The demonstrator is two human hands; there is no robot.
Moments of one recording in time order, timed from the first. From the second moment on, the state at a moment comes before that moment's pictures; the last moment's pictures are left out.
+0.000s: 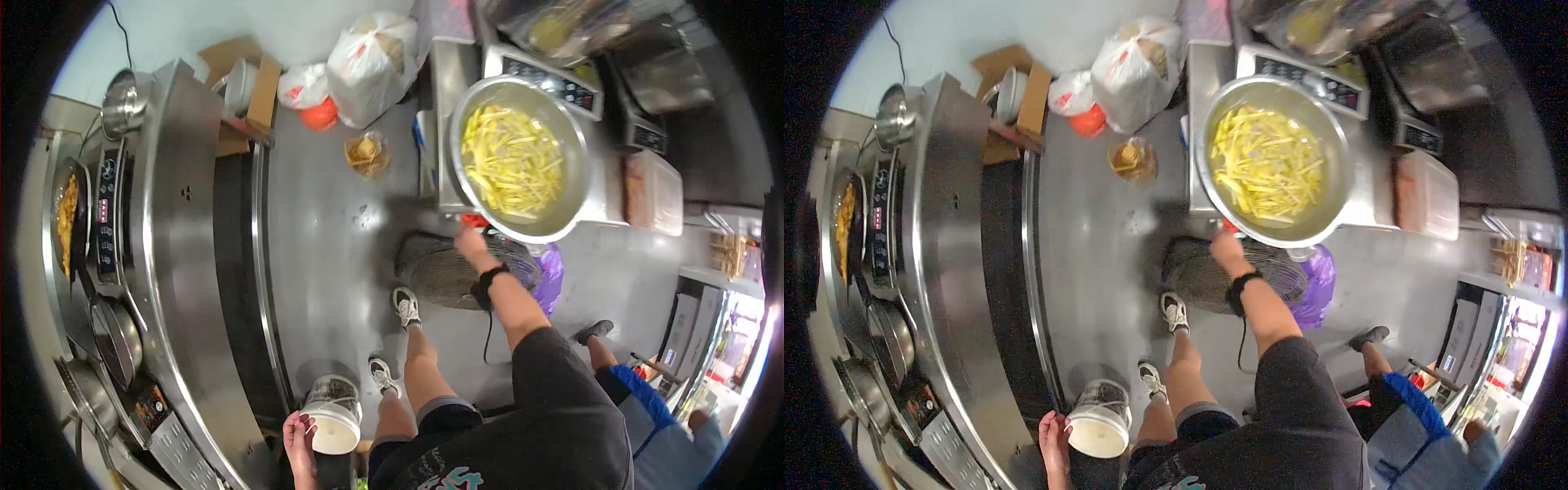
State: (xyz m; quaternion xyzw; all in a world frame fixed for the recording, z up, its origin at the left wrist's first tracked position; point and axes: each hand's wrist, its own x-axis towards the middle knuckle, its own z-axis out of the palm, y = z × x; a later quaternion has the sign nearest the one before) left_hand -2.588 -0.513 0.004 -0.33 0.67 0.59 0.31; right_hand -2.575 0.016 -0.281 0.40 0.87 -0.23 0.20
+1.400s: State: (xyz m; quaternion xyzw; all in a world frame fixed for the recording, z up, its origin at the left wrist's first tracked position) left_hand -1.608 -0.625 0.134 0.62 0.26 -0.13 0.73; right_hand -1.532 -1.112 0.046 0.95 0.15 -0.20 -0.19
